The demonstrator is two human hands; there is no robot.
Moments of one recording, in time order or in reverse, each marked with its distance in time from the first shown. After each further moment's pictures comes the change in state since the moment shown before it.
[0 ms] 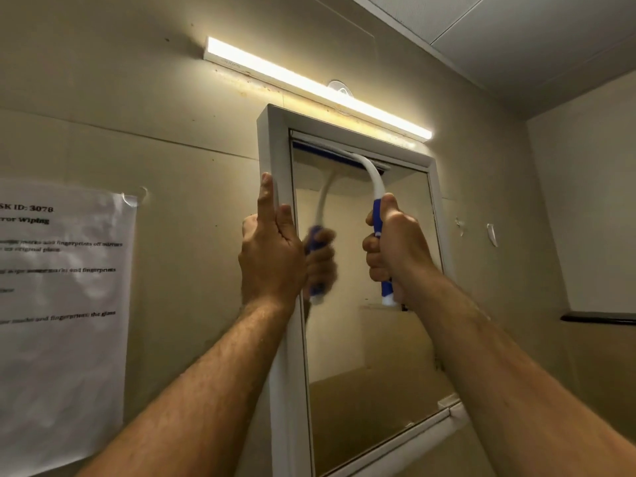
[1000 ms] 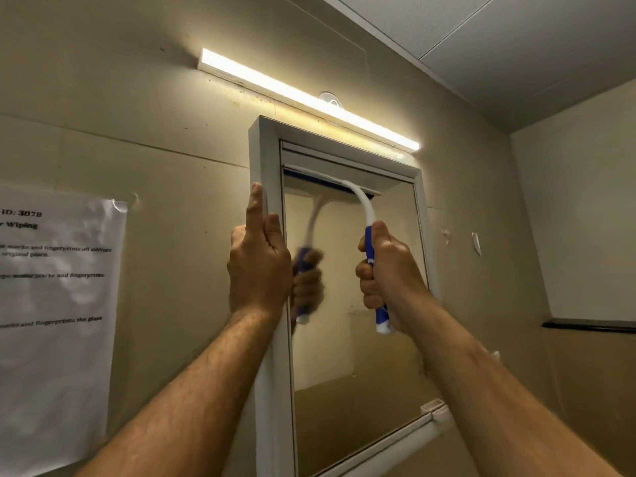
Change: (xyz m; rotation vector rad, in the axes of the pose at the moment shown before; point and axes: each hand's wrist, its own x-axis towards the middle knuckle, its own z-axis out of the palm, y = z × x) left_hand -0.002 0.000 0.000 -0.018 0.025 -0.012; right_hand -0.018 0.005 -0.014 -0.031 -0.063 0.067
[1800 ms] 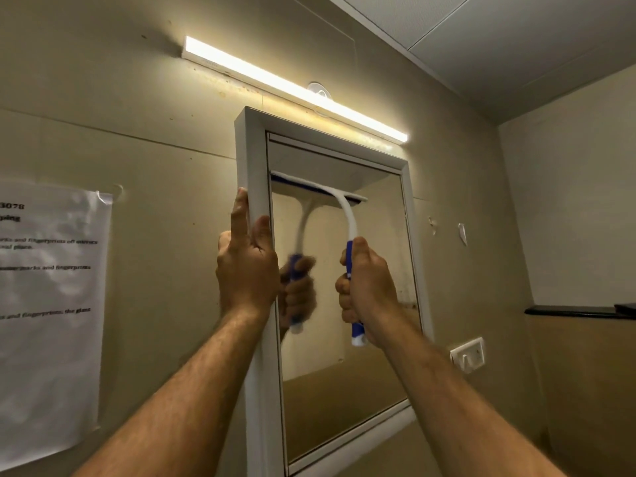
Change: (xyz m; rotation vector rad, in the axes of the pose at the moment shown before) left_hand -0.012 -0.005 0.000 -0.040 -0.022 -0.050; right_hand -0.012 0.027 0.006 -0.037 0.049 0.027
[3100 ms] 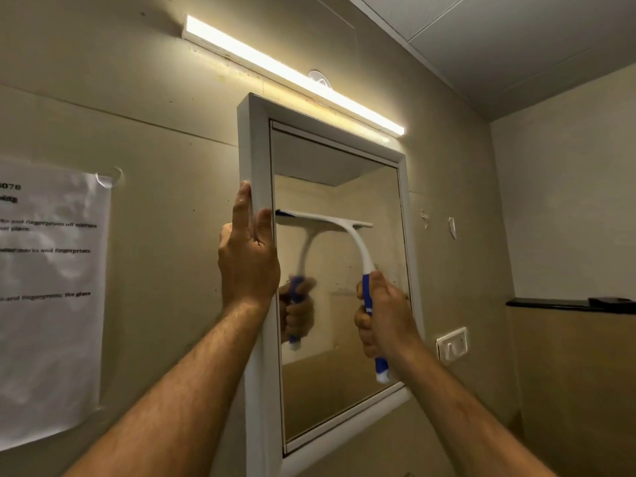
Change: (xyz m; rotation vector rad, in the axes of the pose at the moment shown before) left_hand -0.005 -0.004 -0.003 -0.104 -0.001 -0.010; right_hand -0.031 0.034 -0.028 -0.062 0.021 0.108
